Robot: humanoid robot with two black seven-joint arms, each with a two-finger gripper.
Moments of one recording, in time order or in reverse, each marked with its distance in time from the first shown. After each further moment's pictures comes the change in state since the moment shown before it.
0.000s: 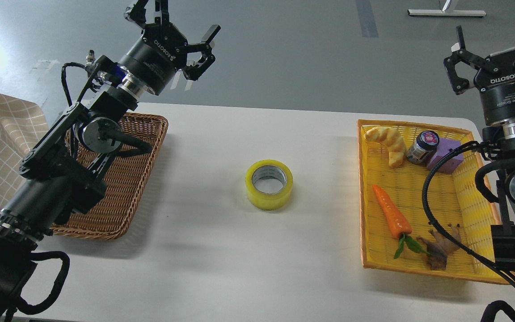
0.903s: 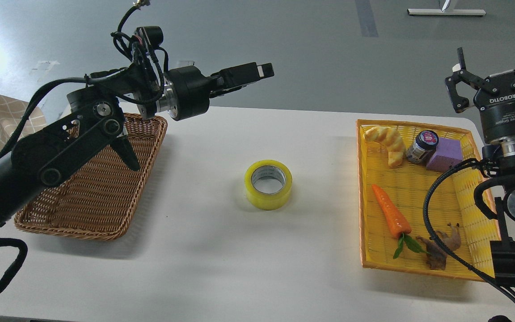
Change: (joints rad) left arm -0.110 0.170 0.296 -0.302 0.970 0.052 0.170; right arm -0.065 0.001 0.000 -0.004 0.000 0.000 0.035
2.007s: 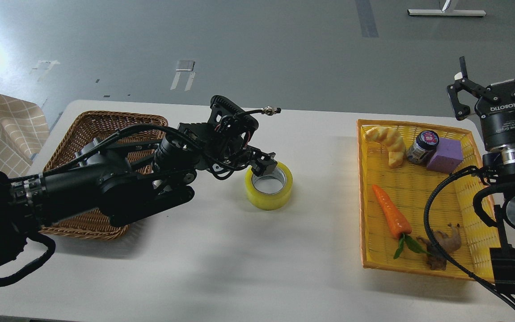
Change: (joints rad) left arm -0.154 -0.162 0.507 0.040 0.422 -0.035 0.349; right arm -0.024 0.000 0.000 -0.007 0.000 0.000 0.021
